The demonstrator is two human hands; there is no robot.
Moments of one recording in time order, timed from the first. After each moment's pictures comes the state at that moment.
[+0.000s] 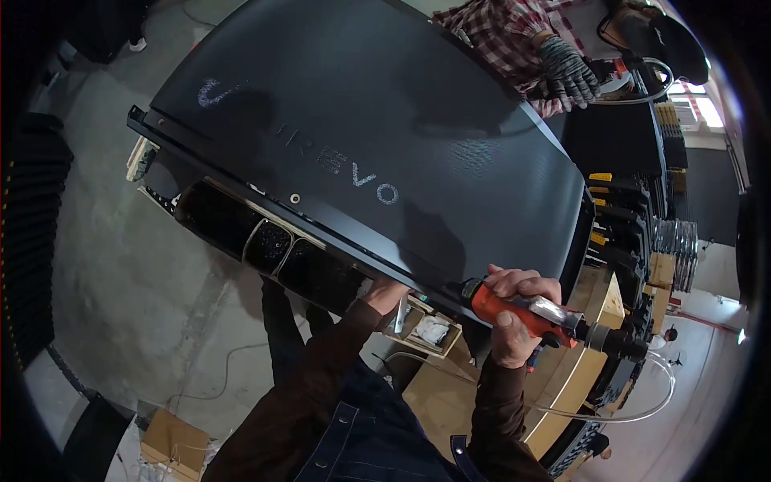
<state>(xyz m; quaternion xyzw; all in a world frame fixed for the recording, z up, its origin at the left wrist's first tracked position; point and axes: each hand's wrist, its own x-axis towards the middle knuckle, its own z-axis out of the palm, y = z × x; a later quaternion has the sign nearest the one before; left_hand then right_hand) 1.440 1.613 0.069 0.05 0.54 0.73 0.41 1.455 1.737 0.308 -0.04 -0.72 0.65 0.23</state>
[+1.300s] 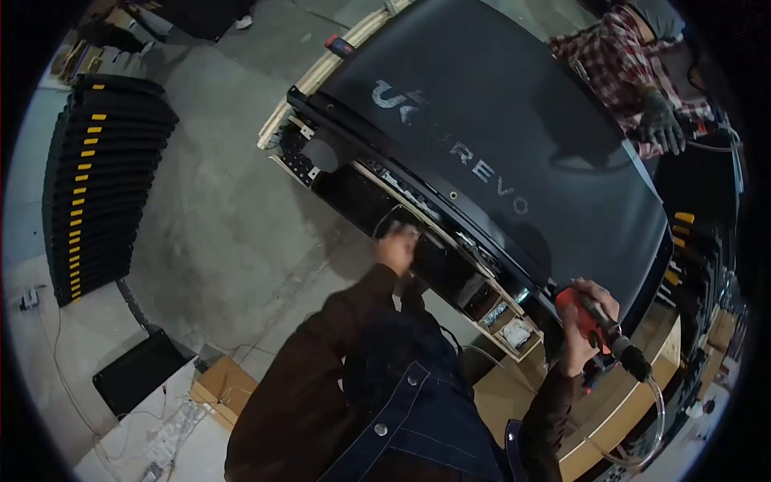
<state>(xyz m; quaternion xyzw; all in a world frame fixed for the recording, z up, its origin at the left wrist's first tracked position) 1.376 1.395 0.032 0.09 0.90 0.40 0.13 1.454 1.691 0.330 -0.05 -0.87 0.44 0.21</state>
